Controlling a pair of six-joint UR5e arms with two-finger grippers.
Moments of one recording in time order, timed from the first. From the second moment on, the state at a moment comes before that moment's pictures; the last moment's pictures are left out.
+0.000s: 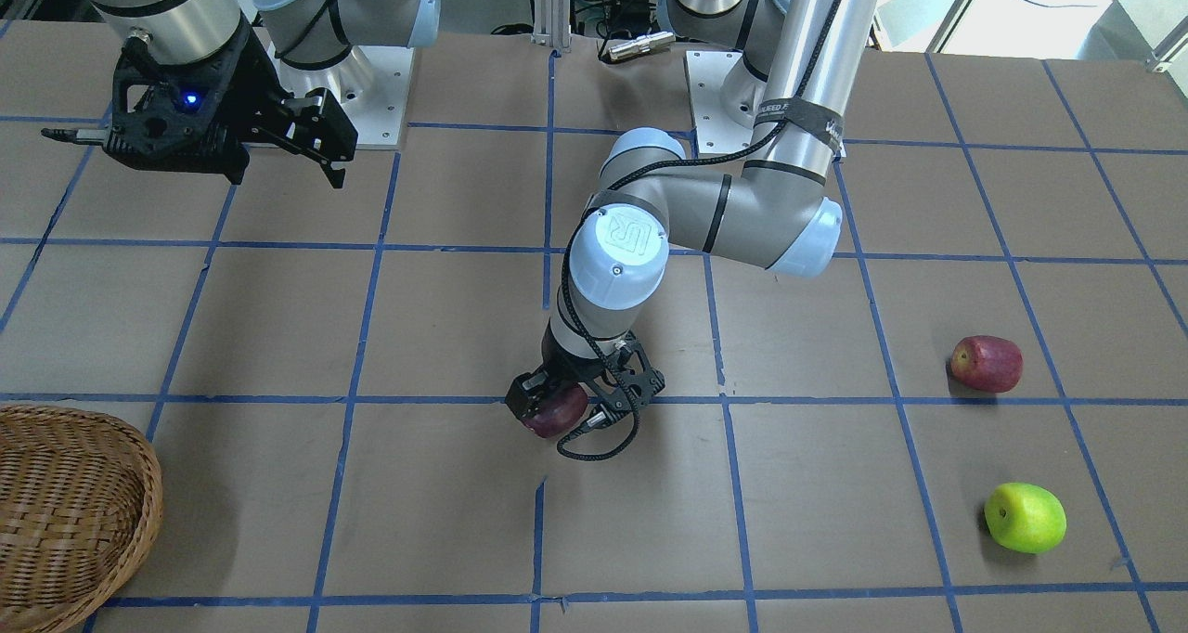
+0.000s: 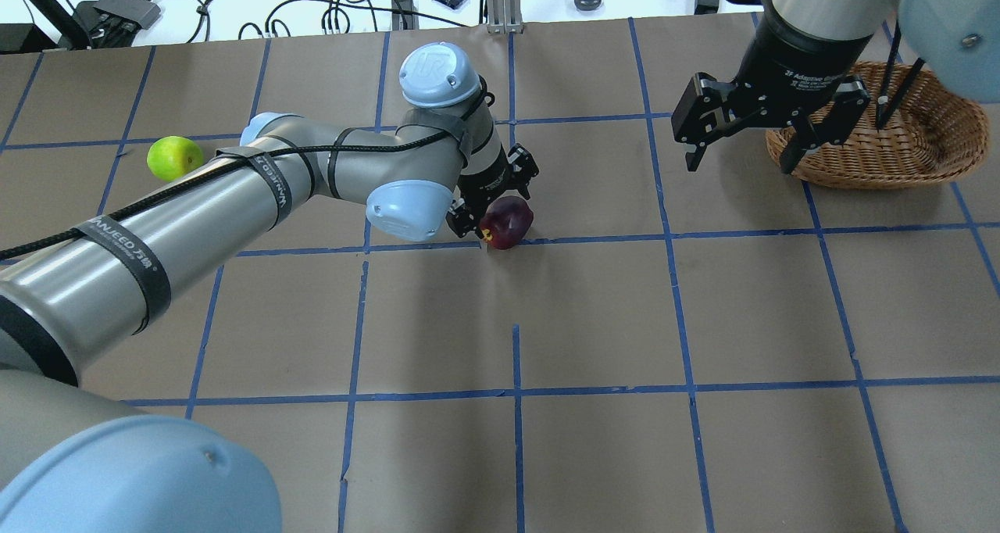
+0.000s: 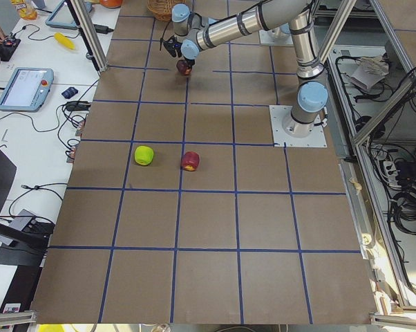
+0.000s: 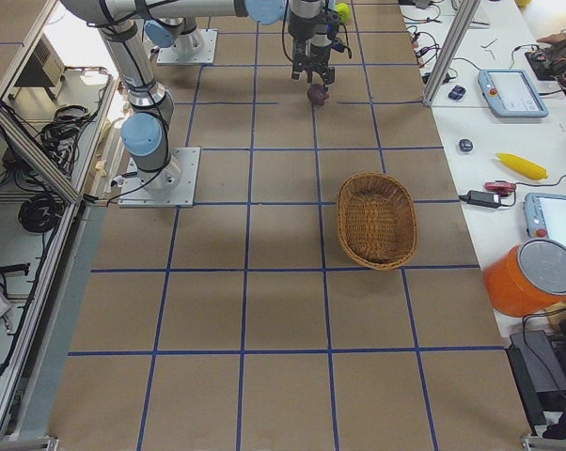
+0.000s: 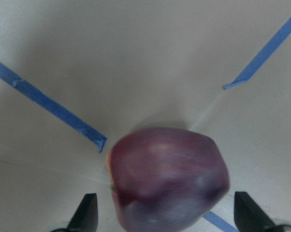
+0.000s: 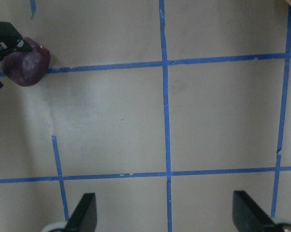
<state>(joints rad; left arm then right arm) -1.86 -2.08 -1.64 -0.94 1.42 -0.92 1.57 -1.57 1.54 -1.47 -1.53 0.05</state>
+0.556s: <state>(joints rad) -1.63 -1.94 -1.64 -1.24 1.55 -0.28 1.55 -1.43 1.57 -1.62 -1.55 0.09</state>
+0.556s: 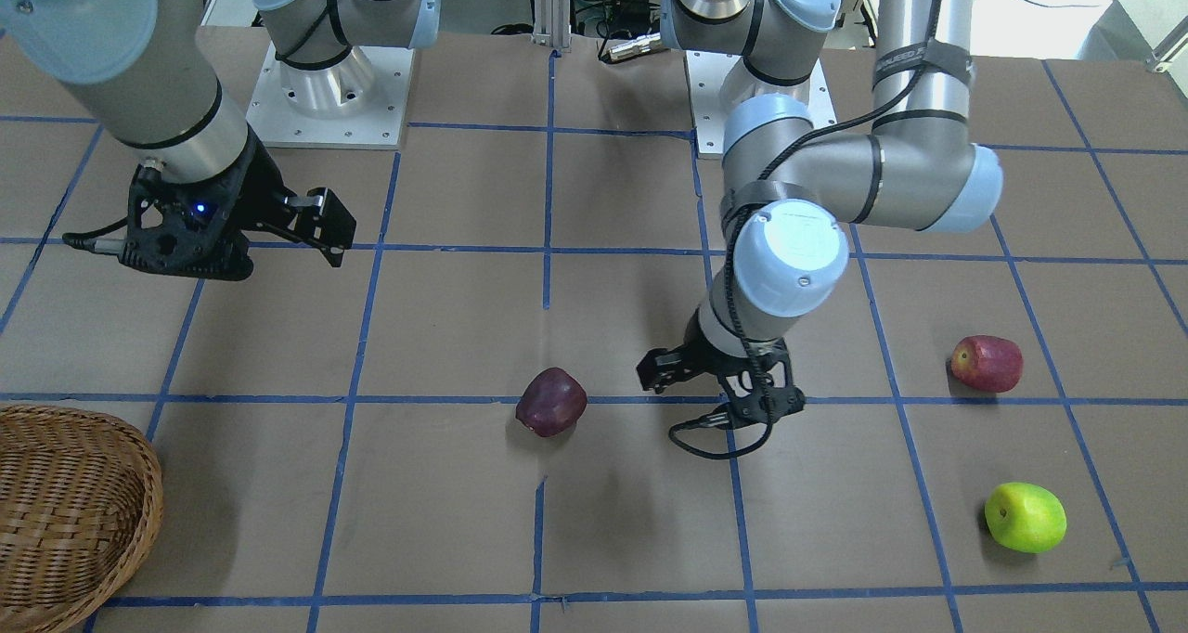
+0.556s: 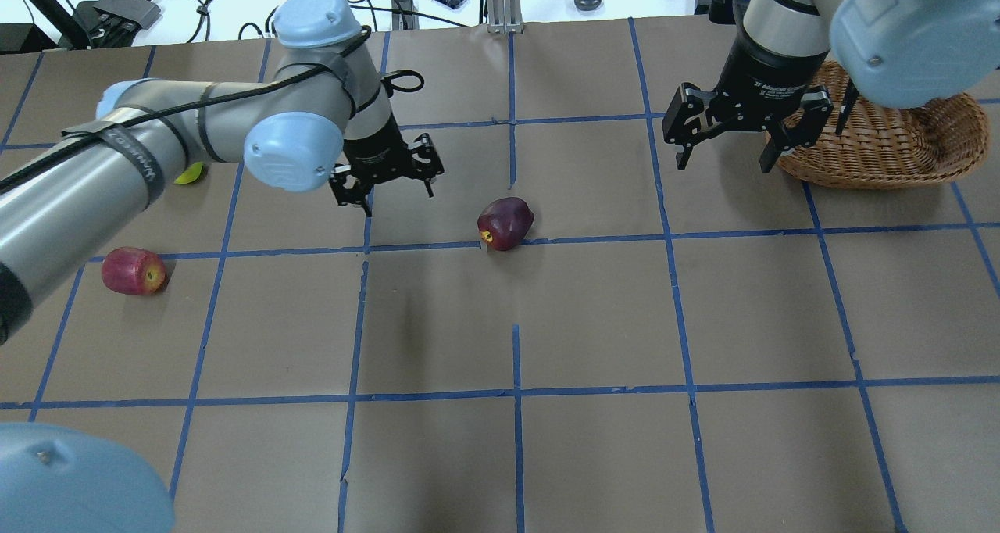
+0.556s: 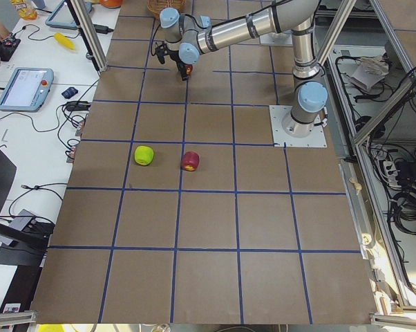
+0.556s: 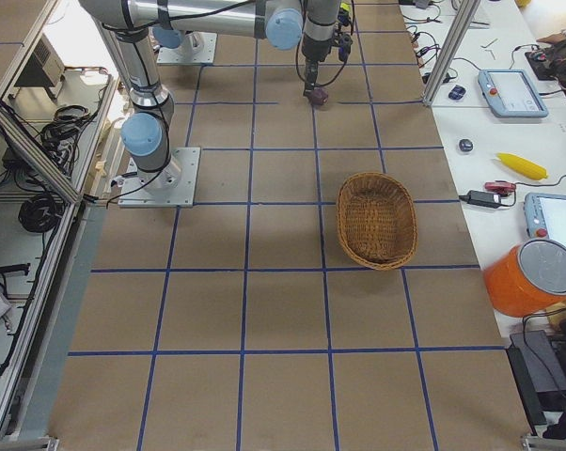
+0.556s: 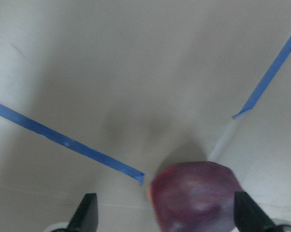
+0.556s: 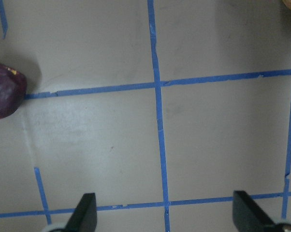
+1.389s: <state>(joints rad) -1.16 -1.93 -1.66 -1.27 1.82 0.70 1.82 -1.15 1.56 -1.99 -1.51 0.67</state>
